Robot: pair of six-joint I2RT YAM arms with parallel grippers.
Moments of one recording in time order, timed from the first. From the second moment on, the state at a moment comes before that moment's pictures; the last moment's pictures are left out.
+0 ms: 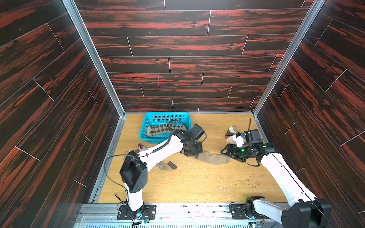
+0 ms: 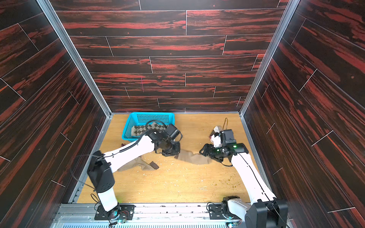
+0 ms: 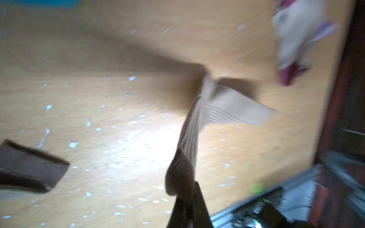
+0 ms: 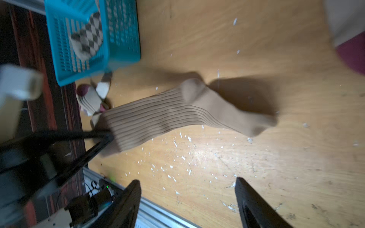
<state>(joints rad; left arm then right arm) -0.82 1.81 1.64 -0.90 0.16 -0.87 0.15 1.16 1.00 -0.90 -0.46 0.42</state>
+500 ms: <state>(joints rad) -0.91 1.87 1.94 -0.90 0.20 -0.95 0.04 1.14 1.11 -0.90 -0.46 0.41</state>
